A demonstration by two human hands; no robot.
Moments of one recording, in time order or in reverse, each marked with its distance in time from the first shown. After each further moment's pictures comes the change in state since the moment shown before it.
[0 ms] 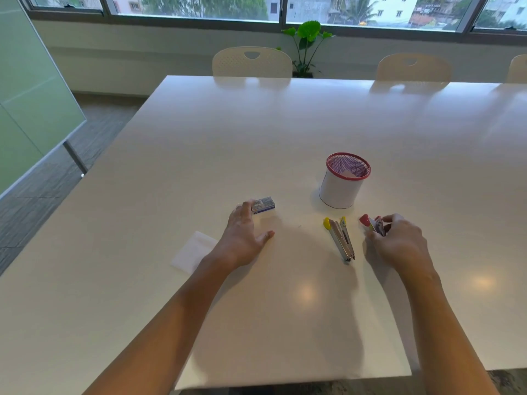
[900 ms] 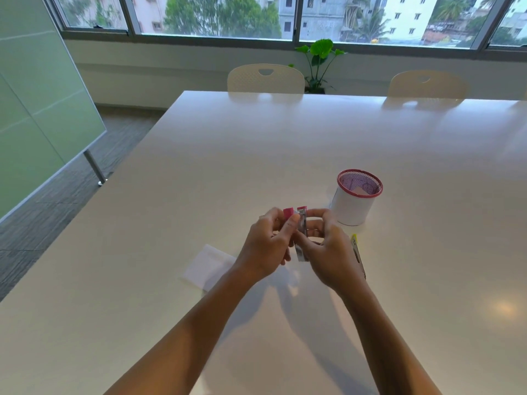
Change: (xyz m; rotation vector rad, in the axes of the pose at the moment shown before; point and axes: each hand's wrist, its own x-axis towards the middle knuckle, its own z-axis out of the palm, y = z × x) left_hand -0.018 0.056 -0.014 -0.518 0.017 0.050; right_hand -0.065 -0.091 0.039 0.633 -0.216 -0.486
